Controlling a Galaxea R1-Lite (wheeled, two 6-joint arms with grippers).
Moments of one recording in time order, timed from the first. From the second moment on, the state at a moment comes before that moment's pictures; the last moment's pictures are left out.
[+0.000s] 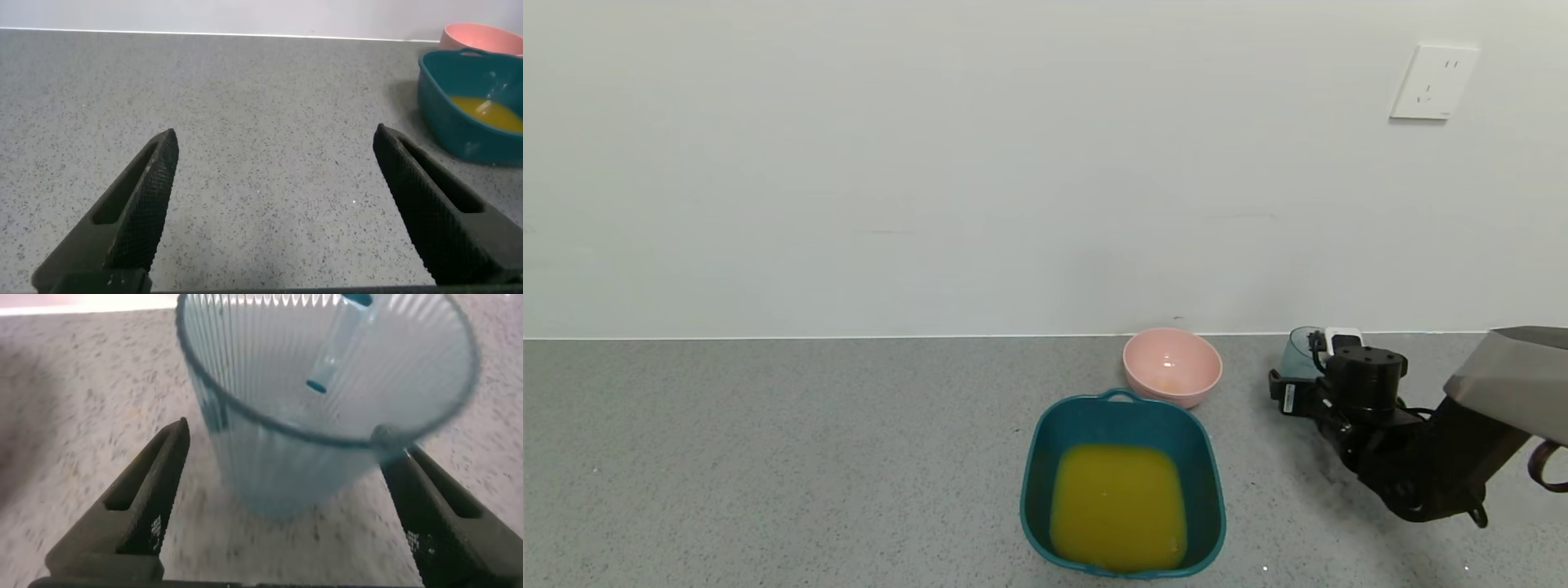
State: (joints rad) left arm 0.00 0.00 0.00 0.01 0.01 -0.07; right arm 0.13 2.28 -0.80 -1.16 -0.35 0.06
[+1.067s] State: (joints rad) left arm 0.00 0.00 0.00 0.01 0.01 -0.07; right arm 0.12 1.26 -0.59 -0.27 -0.11 0.06
